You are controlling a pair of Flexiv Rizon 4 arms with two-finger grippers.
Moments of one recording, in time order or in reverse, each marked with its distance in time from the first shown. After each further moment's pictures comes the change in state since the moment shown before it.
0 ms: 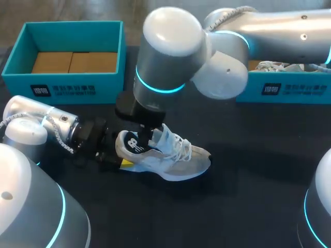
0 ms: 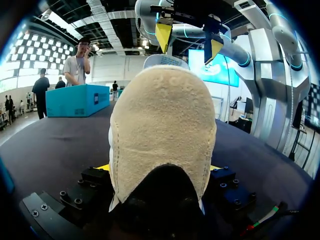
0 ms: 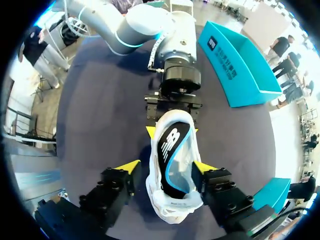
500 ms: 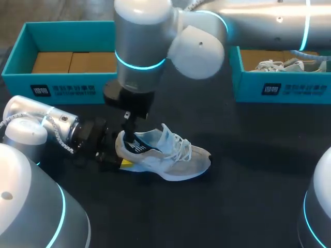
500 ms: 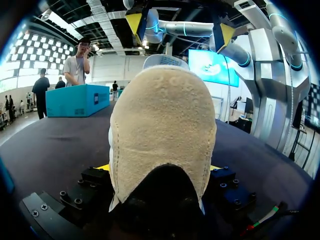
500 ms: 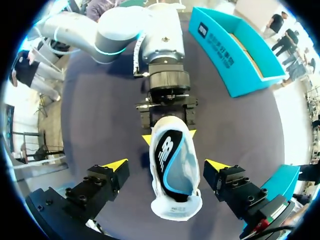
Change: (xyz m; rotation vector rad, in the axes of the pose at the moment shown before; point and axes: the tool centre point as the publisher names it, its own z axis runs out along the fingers) left arm 0.000 0.000 0.000 0.000 0.000 0.000; right arm -0.011 0.023 0.003 0.105 0.078 0.145
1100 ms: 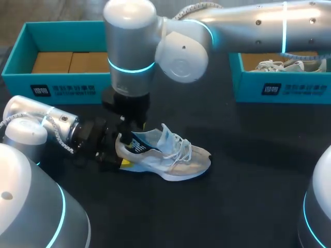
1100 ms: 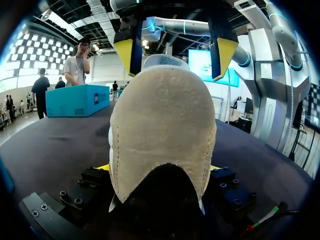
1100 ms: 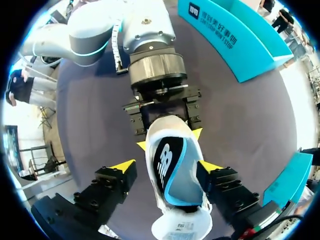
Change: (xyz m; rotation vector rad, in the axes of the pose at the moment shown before) left arm 0.000 0.000 0.000 0.000 0.000 0.000; right arm -0.002 0.006 0.042 0.065 0.064 0.116
